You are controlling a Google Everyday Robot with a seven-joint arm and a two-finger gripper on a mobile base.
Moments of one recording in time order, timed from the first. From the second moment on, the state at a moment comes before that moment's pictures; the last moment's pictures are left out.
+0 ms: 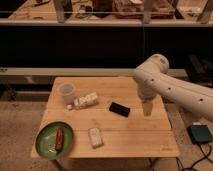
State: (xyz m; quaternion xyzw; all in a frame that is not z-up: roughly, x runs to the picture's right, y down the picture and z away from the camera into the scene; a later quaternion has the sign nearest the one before) arm 0.200 0.054 0.708 -0.23 0.07 -0.03 0.97
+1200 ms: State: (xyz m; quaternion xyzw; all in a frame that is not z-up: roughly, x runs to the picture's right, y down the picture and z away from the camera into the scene) arm 0.203 0.074 0.790 -0.25 0.01 0.09 0.96
